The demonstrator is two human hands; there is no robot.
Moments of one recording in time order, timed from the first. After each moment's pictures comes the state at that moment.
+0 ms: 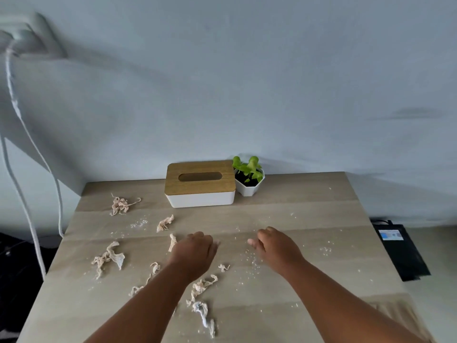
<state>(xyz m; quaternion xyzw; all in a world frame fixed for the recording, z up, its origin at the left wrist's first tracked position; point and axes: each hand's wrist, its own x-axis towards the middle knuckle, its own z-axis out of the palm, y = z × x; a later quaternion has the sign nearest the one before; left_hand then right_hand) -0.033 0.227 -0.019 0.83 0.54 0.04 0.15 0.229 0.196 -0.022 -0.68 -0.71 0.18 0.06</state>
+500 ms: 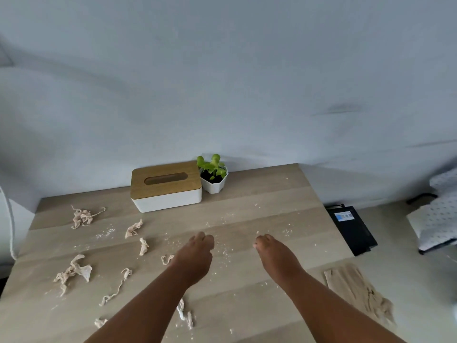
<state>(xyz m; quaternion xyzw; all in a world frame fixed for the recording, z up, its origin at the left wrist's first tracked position) 0.025 0.196 -0.020 0.85 0.46 0.02 0.25 0.268 0.109 0.000 -0.74 -0.65 0.16 0.03</state>
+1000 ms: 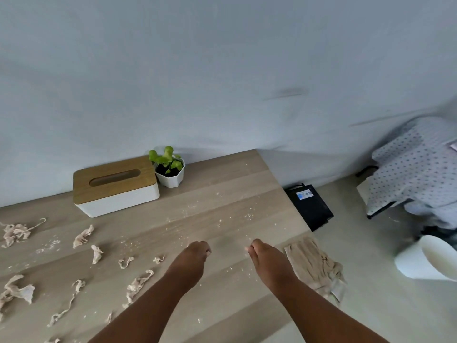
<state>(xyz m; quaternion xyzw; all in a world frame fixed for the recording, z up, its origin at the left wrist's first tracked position) 0.094 0.151 -0.056 0.84 0.40 0.05 0.35 0.308 0.024 0.001 -0.82 -0.55 0.17 0.08</state>
